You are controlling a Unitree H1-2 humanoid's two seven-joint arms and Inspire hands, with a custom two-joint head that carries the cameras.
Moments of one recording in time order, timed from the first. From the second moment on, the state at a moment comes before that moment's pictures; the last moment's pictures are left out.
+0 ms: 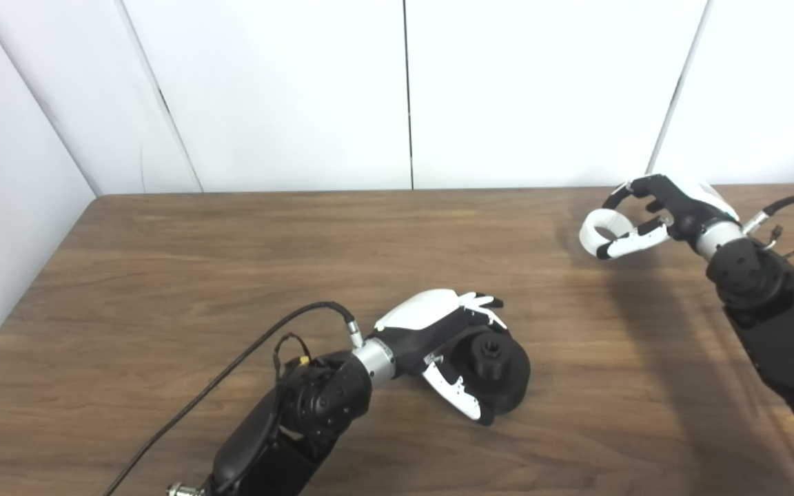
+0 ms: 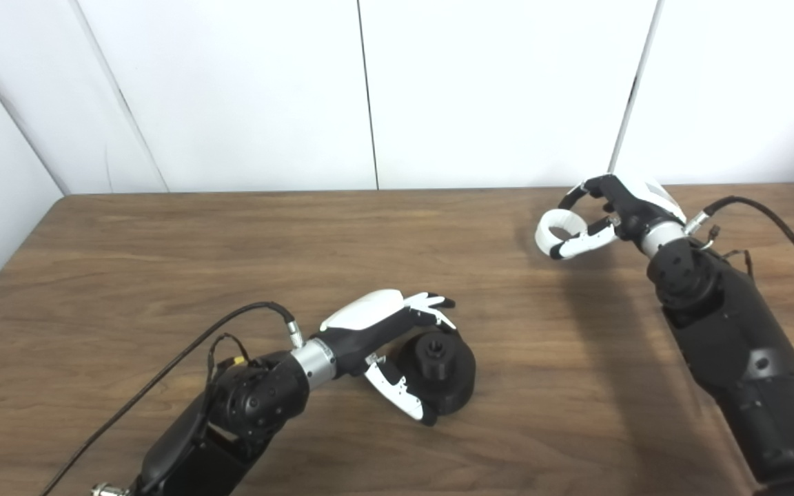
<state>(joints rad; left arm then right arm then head) -0.37 0.23 -0.50 -0.06 0.56 0.18 -0.44 -0.66 -0.47 0.23 0.35 -0.49 0.22 0.18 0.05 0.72</state>
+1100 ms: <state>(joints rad) -0.37 0.23 -0.50 -0.06 0.56 0.19 -0.44 -0.48 -0.50 0.18 -0.47 -0.47 0.47 0.52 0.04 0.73</state>
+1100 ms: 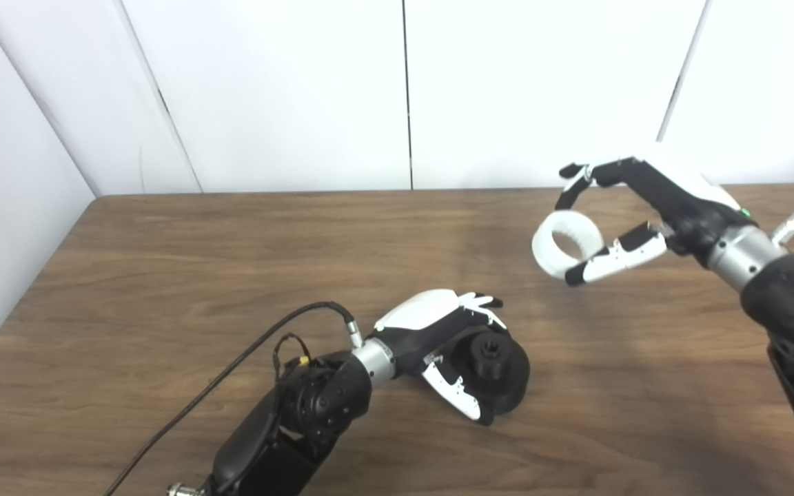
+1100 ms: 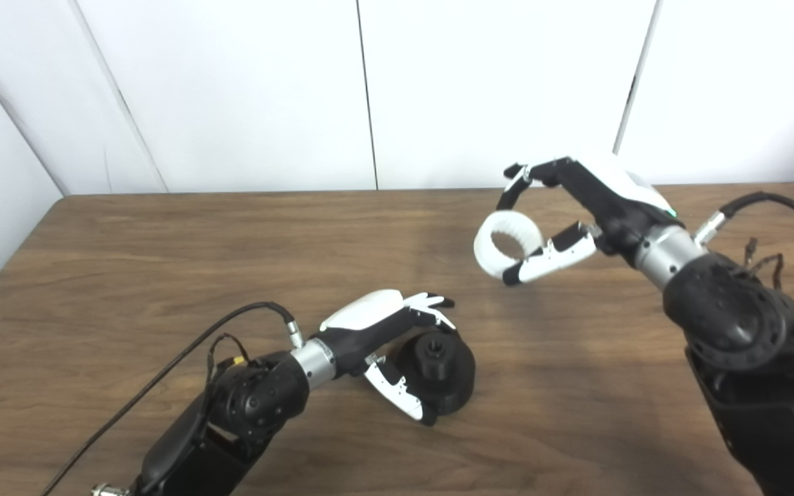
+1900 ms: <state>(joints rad) -0.37 0.23 -0.50 -0.06 0.56 0.20 -0.44 -0.41 -0.43 0.23 -0.55 -0.52 0.47 0.60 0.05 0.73</state>
